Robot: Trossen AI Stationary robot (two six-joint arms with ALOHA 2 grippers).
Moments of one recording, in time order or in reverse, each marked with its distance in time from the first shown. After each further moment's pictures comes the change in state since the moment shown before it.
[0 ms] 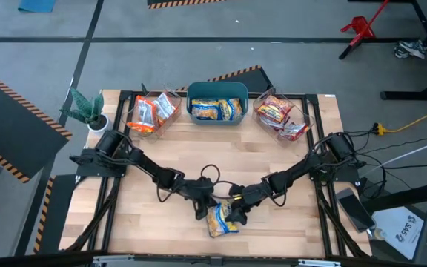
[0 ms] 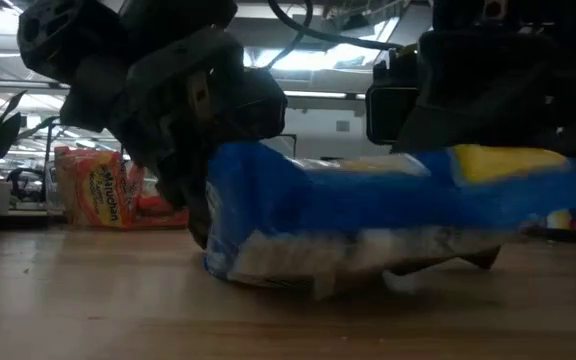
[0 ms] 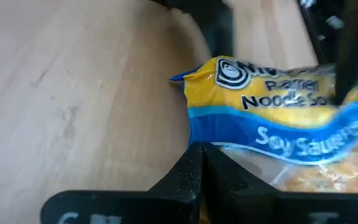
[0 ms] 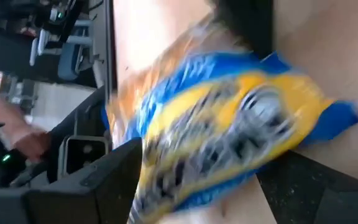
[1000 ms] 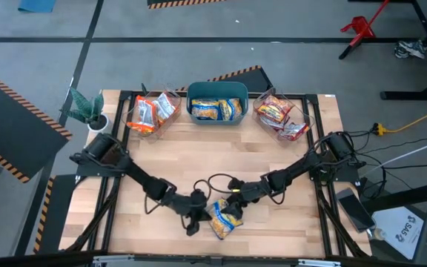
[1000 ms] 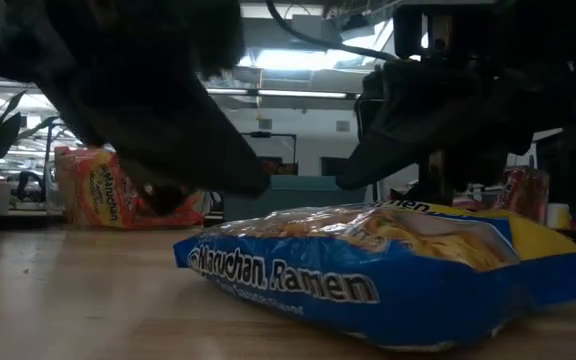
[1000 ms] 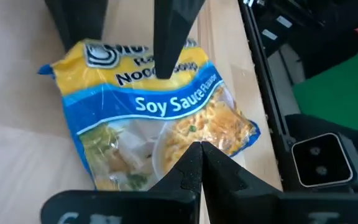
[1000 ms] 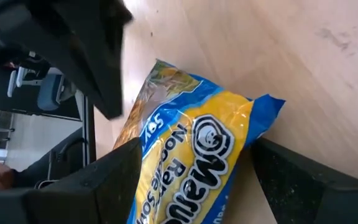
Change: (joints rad) left arm -0.178 -0.075 0.002 -0.013 -0.120 -0.064; right arm -0.021 -0.002 -0.001 -0.011 0.128 0.007
